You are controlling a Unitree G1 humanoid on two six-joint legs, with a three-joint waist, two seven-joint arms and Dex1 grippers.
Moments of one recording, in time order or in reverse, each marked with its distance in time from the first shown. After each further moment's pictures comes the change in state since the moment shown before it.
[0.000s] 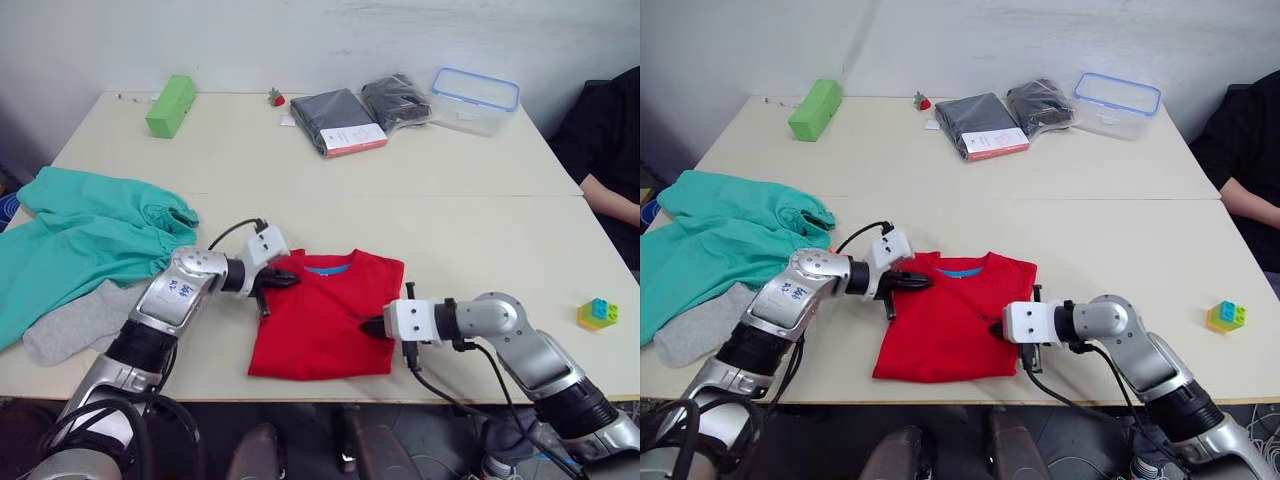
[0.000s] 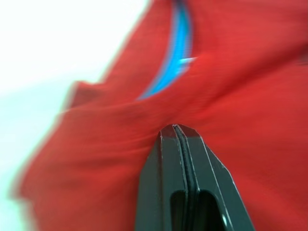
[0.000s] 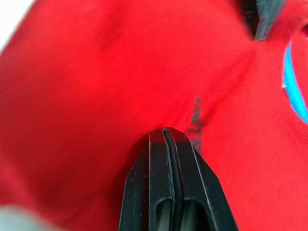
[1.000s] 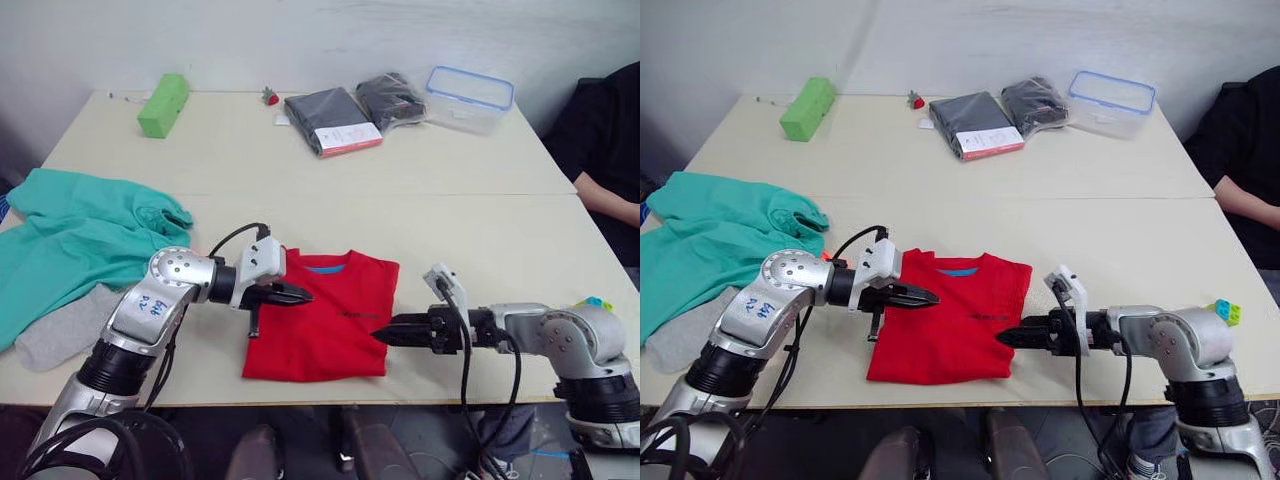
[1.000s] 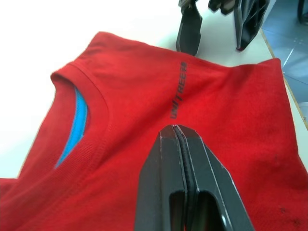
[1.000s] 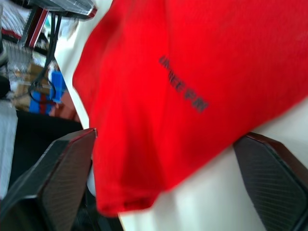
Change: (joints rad) left arm 0.131 0.083 0.084 -0.336 -0.153 -0.015 -0.252; right arm -0.146 0.202 -0.330 0.076 0.784 1.340 -0.318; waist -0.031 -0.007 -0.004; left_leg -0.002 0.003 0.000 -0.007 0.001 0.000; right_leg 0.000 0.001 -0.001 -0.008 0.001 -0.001
